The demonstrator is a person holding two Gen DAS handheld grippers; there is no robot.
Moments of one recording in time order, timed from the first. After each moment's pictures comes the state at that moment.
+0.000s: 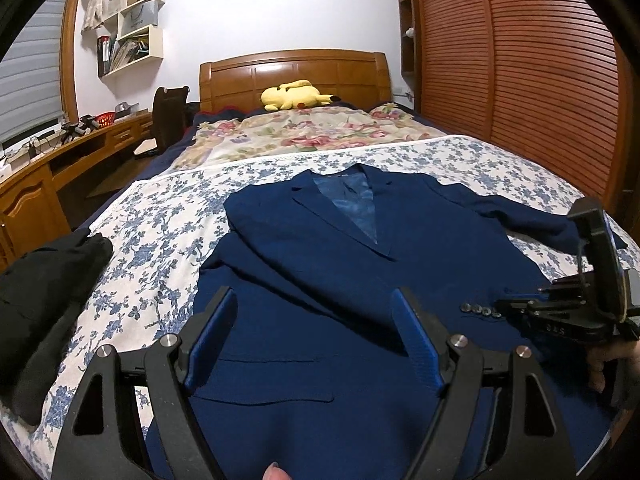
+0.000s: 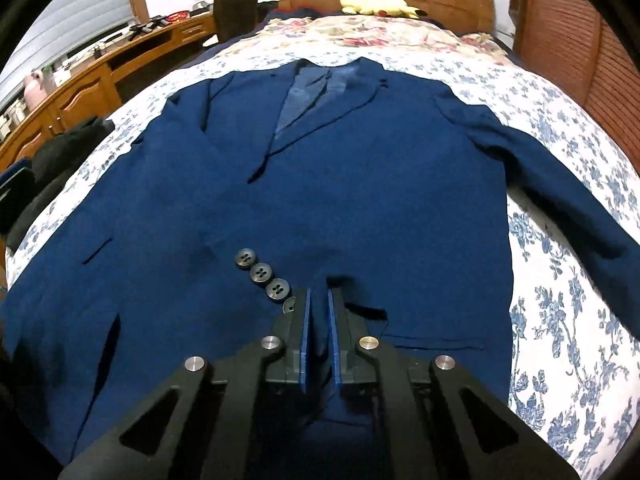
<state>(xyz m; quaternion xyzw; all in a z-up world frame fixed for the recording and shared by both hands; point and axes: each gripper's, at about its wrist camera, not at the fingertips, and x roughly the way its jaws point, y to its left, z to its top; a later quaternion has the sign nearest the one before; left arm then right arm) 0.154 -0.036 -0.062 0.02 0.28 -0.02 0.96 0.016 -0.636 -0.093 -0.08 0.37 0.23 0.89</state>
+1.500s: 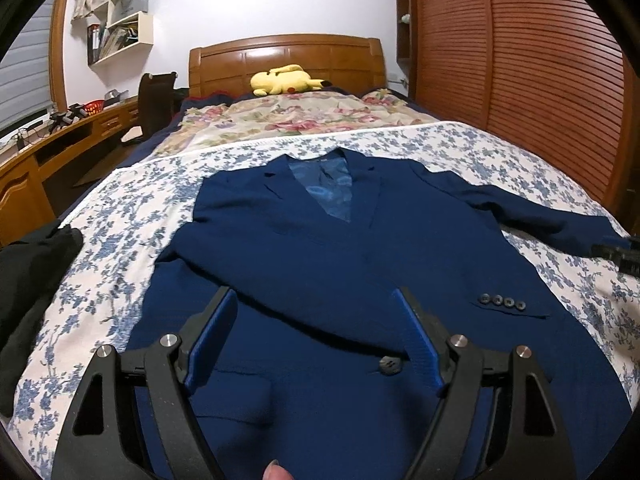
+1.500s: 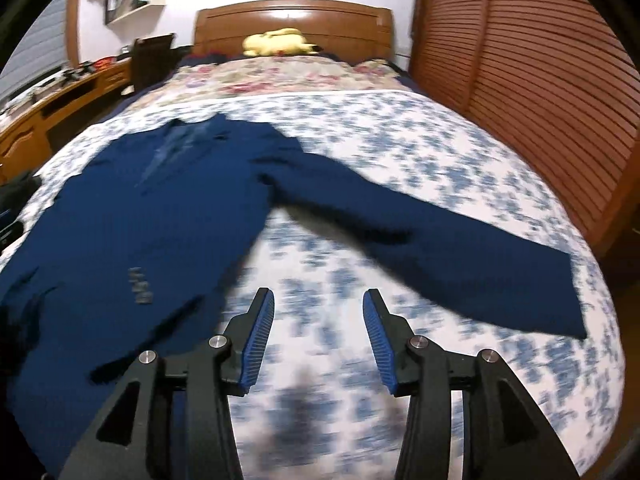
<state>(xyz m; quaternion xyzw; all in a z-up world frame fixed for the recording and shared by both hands) 0.189 -0.082 -0.080 0.01 0.31 -0.04 0.95 0.016 -0.813 -0.064 -0.06 0.32 0.07 0.94</state>
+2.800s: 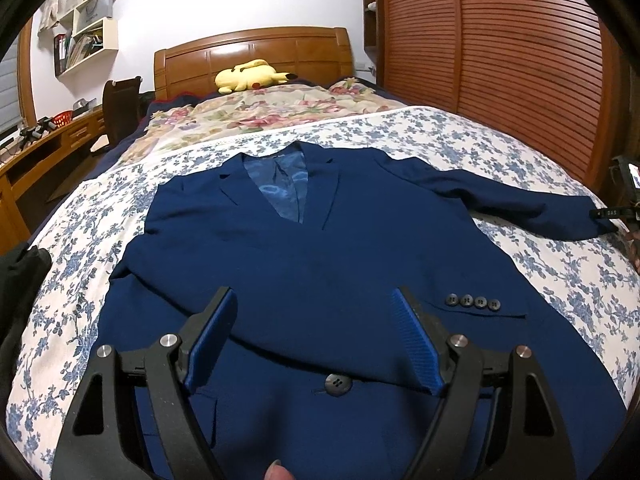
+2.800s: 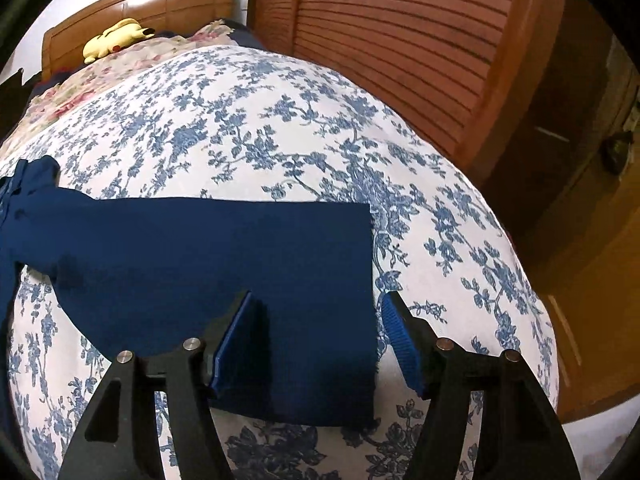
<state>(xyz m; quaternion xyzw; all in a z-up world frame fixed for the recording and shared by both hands) 0.204 -0.121 -0.079 0.03 0.32 -0.08 0.94 0.110 -1.000 -0.085 0.02 0.40 -0.13 0.91</state>
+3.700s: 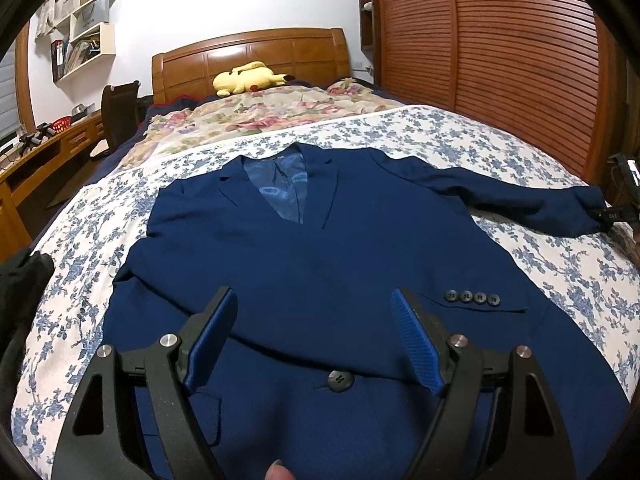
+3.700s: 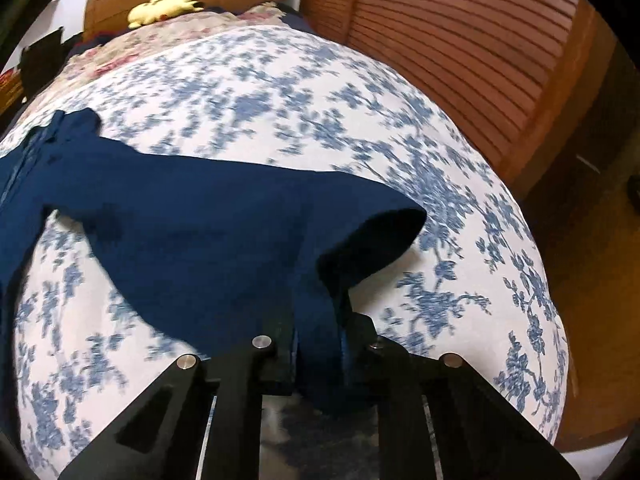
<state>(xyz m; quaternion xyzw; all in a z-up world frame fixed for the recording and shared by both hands) 0.200 -0.118 -0.077 0.04 0.31 -0.08 0.95 0.103 -0.966 -0.083 -0.03 0.41 -0.05 0.91</state>
